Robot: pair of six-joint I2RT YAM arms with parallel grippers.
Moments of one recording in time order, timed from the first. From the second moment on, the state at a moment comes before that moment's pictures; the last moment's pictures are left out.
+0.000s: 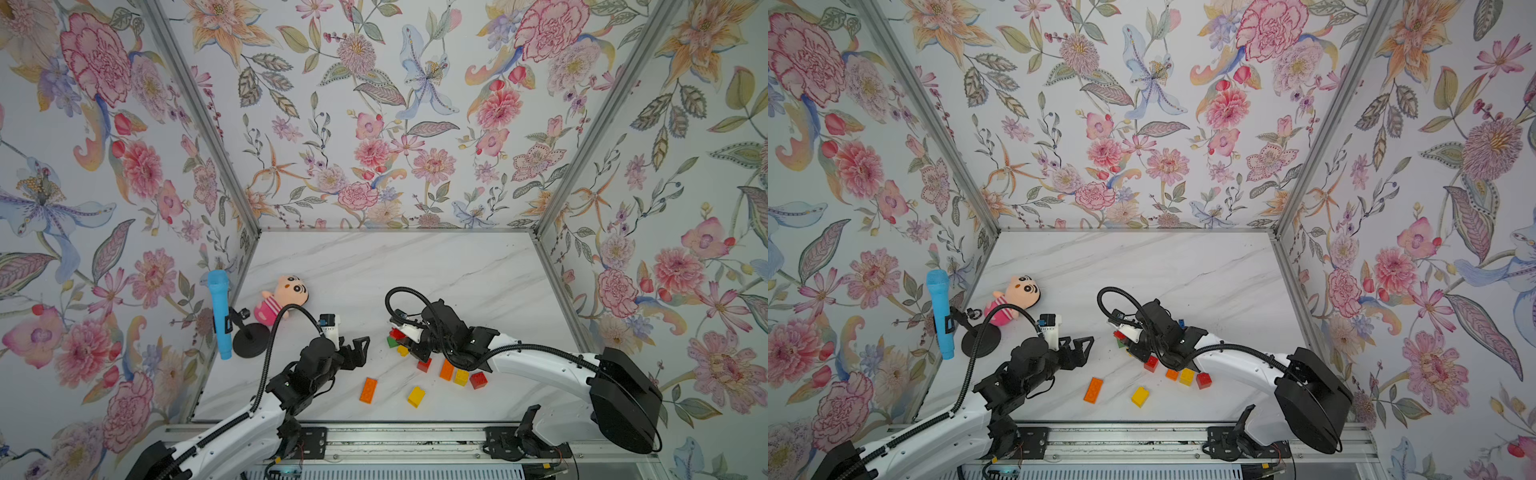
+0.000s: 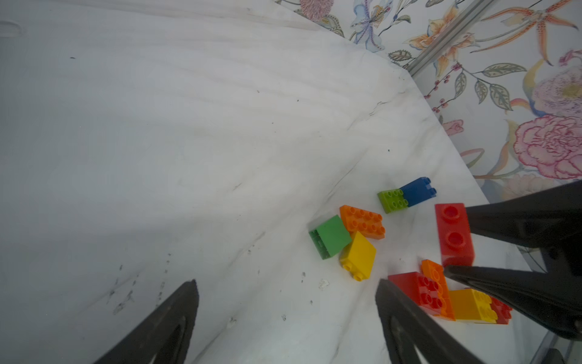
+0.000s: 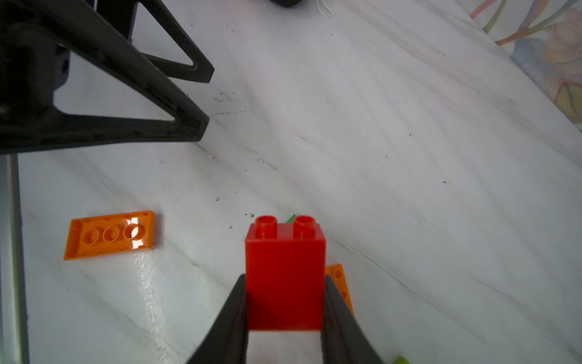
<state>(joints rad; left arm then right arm) -0.72 0.81 0.22 0.15 -0.08 -0.61 0.94 1.39 0.78 -0.07 -0.06 -0.23</state>
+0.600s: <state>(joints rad) -0.78 0.94 0.24 0.44 0.11 -0.59 1.02 1.36 0.67 0.18 0.01 -0.24</state>
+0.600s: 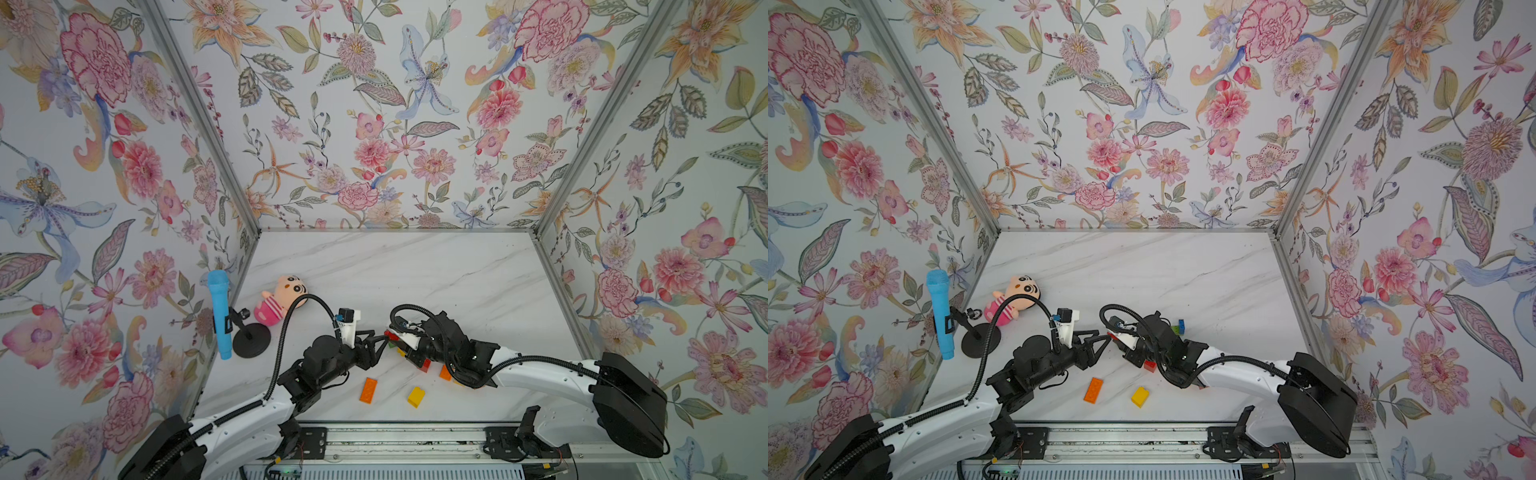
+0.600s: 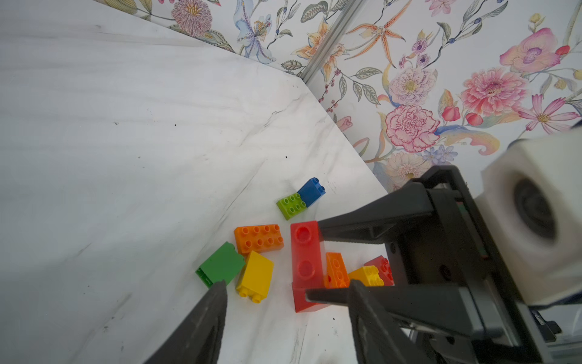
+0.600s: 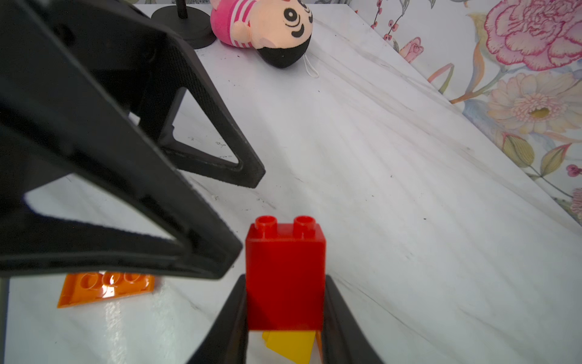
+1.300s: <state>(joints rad) -0.80 1.00 0.28 0.47 0.13 -0.59 1.07 1.36 0.62 0.29 0.09 -0.29</state>
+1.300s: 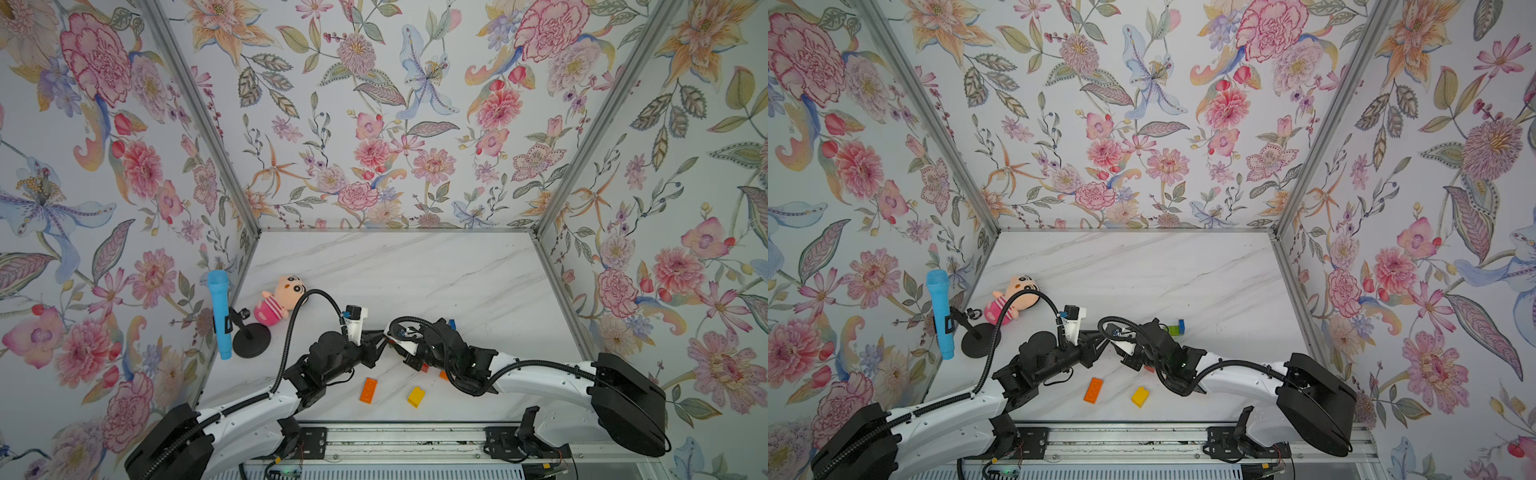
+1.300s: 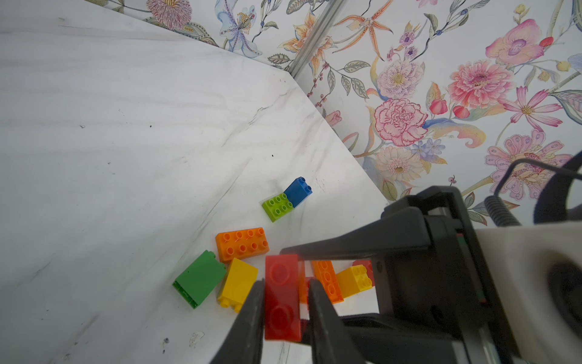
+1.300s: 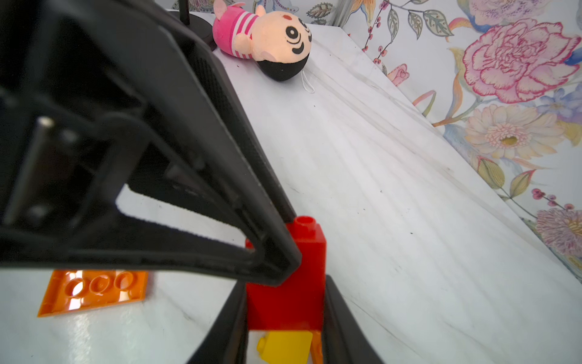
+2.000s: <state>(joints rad) -0.81 1.01 0.31 0.44 0.11 -0.60 1.08 1.35 0.61 0.33 0.11 -0.34</state>
